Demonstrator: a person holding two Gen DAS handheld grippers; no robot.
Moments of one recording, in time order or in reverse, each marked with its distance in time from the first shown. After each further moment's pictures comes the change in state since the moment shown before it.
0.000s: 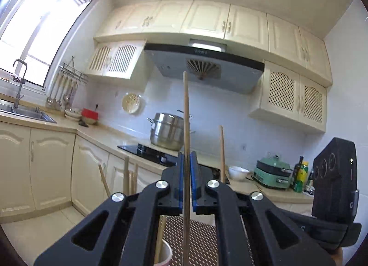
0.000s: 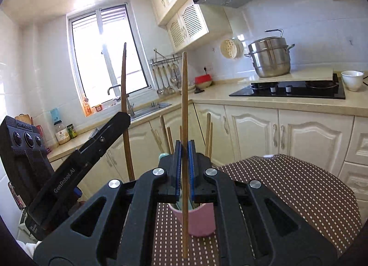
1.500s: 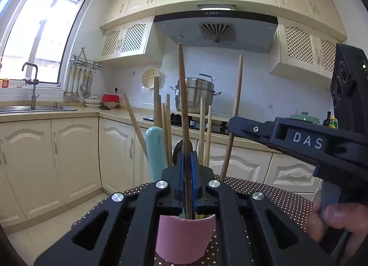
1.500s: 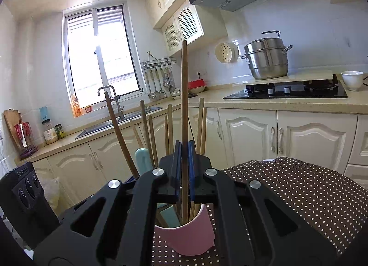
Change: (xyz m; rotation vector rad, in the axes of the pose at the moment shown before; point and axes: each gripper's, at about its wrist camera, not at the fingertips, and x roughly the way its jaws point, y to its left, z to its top) left arm 0.008 0.031 -0.084 0.140 0.201 0.154; right arm 0.050 -0.008 -0.041 -0.035 -0.047 -0.055
